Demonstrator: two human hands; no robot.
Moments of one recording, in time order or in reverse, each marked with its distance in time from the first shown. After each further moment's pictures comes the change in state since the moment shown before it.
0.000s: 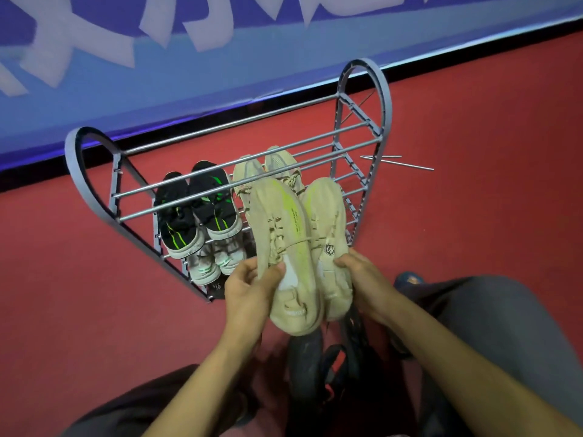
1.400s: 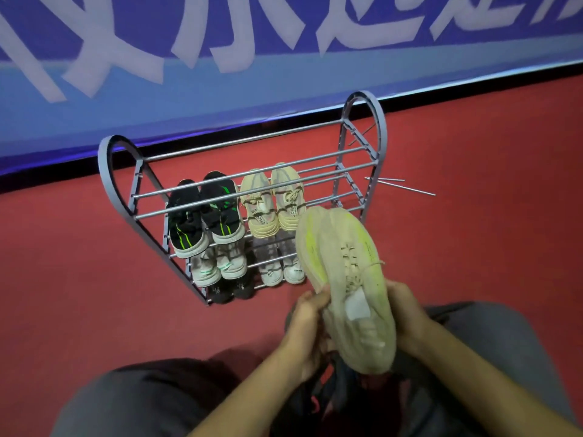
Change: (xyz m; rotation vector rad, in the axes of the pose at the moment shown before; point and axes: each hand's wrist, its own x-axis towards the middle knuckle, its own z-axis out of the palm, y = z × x) left_hand -0.059 -0.025 0.081 -0.184 -0.349 -0.399; right_hand -0.044 -0.013 -0.067 0.272 -0.165 0.220
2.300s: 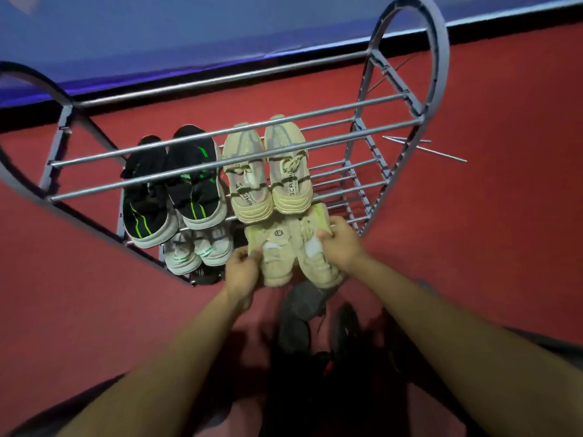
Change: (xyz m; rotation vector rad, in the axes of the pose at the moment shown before) left_hand 0.200 0.019 -0.145 0.111 0.520 0.106; right_hand 0.236 -0.003 0.018 -0.977 0.309 -0.304
